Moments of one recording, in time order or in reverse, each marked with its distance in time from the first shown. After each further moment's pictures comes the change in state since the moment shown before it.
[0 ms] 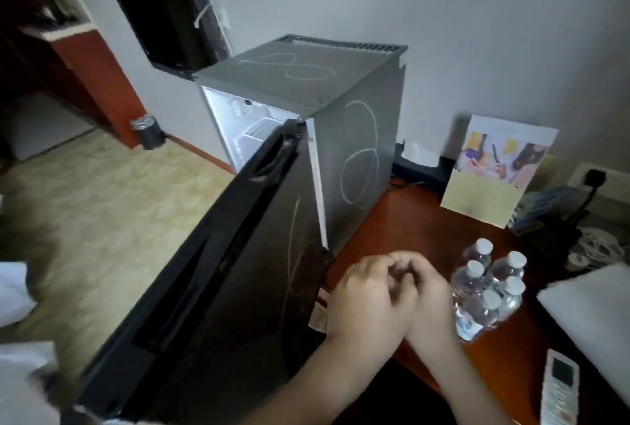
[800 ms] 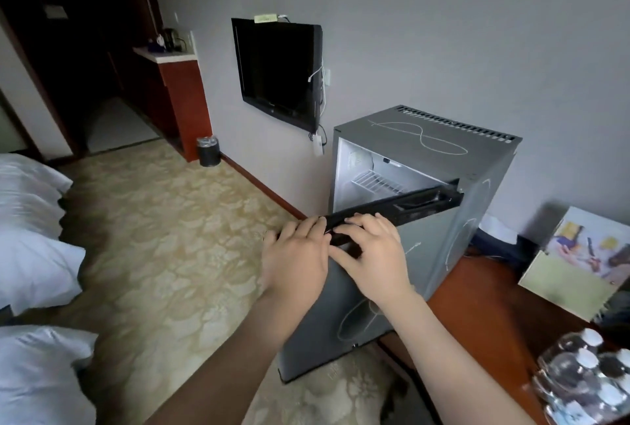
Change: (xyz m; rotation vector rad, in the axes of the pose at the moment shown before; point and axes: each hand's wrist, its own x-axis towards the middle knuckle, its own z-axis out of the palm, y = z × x) left_hand 0.052 -0.226 -0.259 0.657 0.364 0.095; right_hand 0.017 -0.184 0.256 -0.466 -0.096 -0.786
